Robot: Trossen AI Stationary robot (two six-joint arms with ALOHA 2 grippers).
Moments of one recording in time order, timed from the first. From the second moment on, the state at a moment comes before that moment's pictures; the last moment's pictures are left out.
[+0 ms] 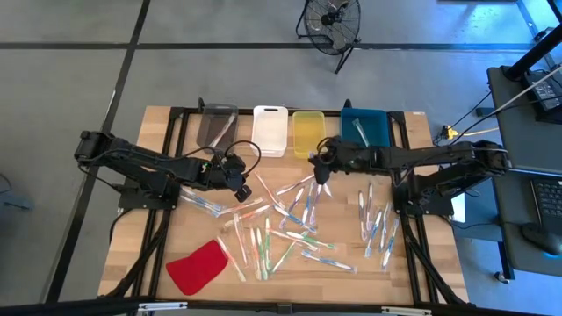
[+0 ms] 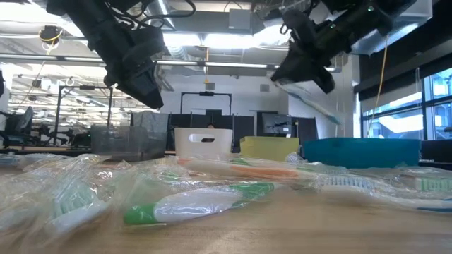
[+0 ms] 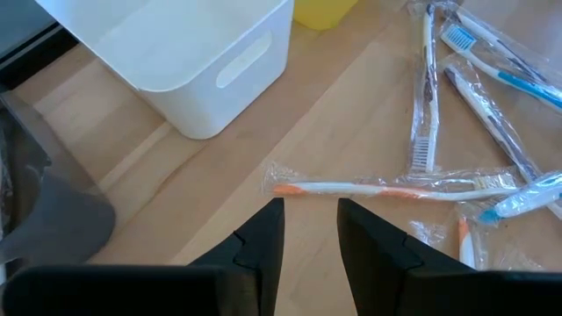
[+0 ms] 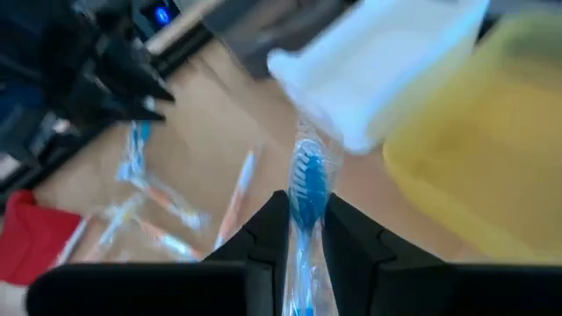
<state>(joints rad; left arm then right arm) -0.10 1.27 0.74 -0.43 -0.53 -0.64 -0.07 1.26 0.75 -0.04 0.24 0.62</state>
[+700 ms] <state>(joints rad) -0.10 1.27 0.74 -0.43 -0.53 -0.64 -0.29 1.26 0.75 0.46 0.42 0.17</state>
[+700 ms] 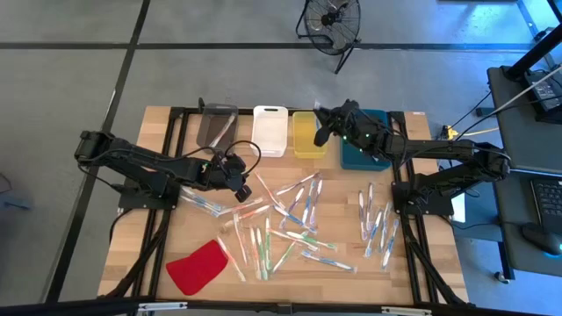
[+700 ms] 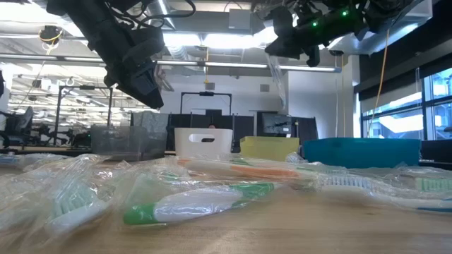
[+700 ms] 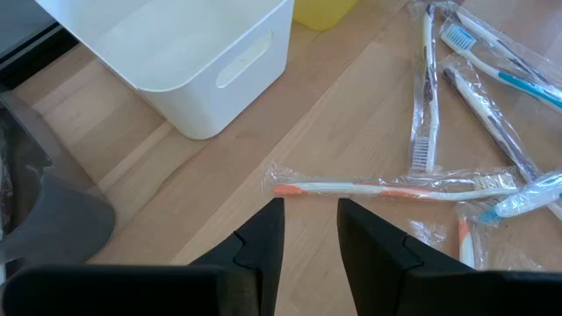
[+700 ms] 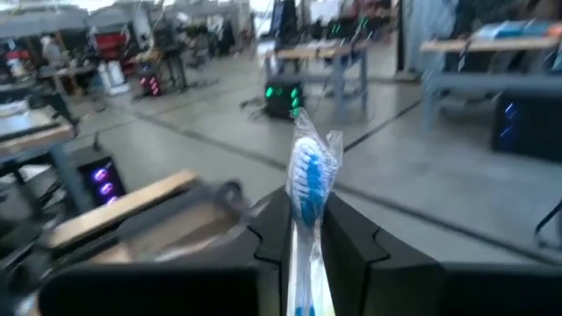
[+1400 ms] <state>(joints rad) -0.10 1.27 0.74 -0.42 -0.53 -0.64 -0.49 1.44 0.76 0.50 0.32 0.34</state>
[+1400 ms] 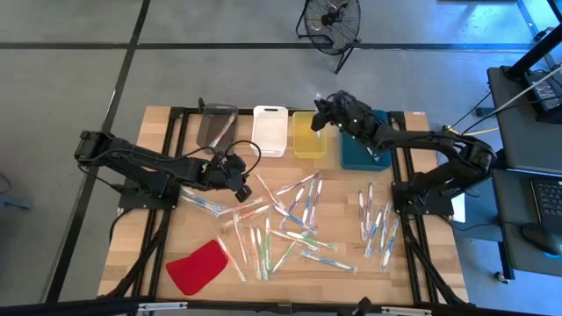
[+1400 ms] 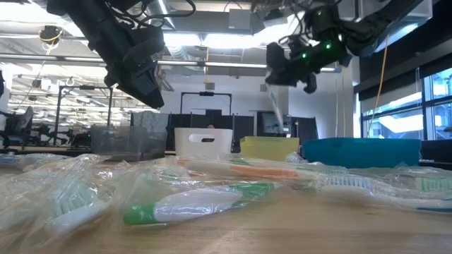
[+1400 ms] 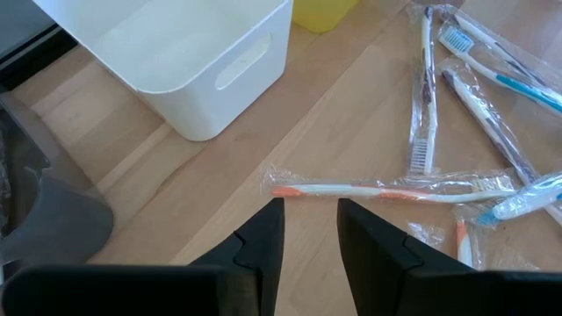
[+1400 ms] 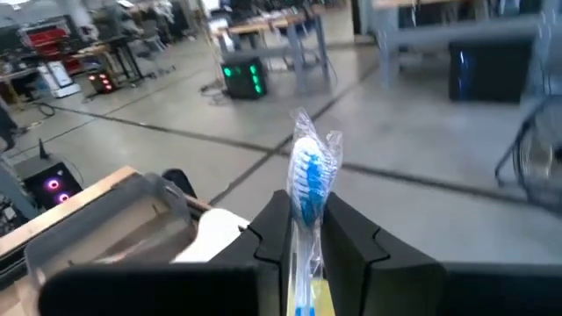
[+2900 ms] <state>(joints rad) -0.10 1.27 0.74 -0.42 -0.53 -0.64 -0.53 1.76 1.04 0.08 0.23 0.38</state>
